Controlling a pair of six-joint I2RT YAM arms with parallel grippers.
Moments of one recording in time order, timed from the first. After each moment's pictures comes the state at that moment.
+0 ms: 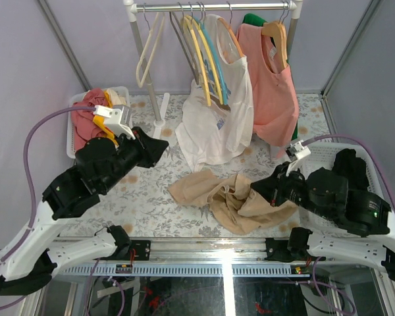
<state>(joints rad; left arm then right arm) -0.86 0.86 1.31 -0.66 -0.30 -0.57 1.17 0.65 1.13 -0.87 0.30 0.60</state>
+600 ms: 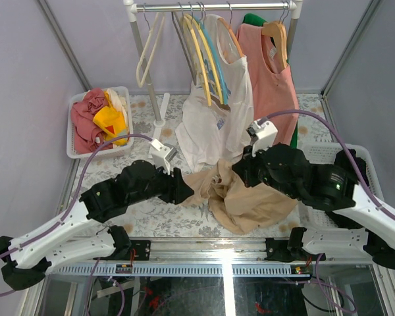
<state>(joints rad) -0.96 0.81 0.92 -0.61 0.01 -0.57 1.17 0.99 1.40 -0.90 0.39 0.49</state>
